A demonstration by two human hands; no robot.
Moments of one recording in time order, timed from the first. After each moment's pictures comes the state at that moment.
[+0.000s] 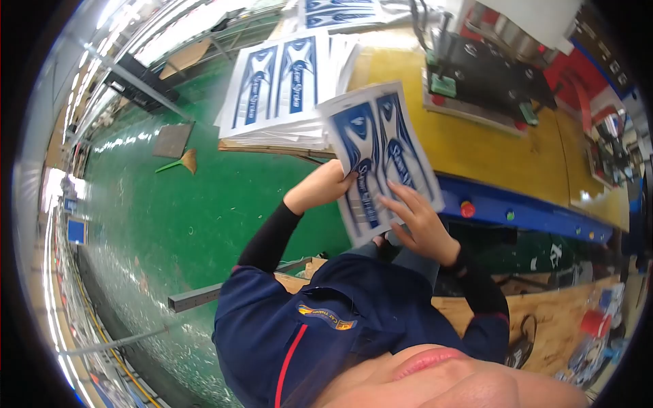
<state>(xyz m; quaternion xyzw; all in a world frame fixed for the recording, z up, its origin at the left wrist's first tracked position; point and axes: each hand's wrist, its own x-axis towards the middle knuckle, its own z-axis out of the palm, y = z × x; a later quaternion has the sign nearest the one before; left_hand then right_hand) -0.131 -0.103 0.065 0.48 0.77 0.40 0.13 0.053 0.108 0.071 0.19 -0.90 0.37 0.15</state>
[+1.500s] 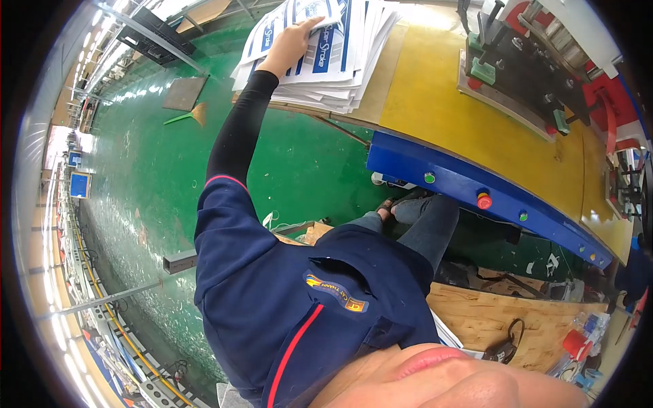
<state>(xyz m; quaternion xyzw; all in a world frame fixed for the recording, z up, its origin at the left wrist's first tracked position) -0.350 -0.147 0.099 0.42 0.85 0.20 -0.26 0.501 0.032 -0.257 -0.64 -0.72 0.14 -0.23</state>
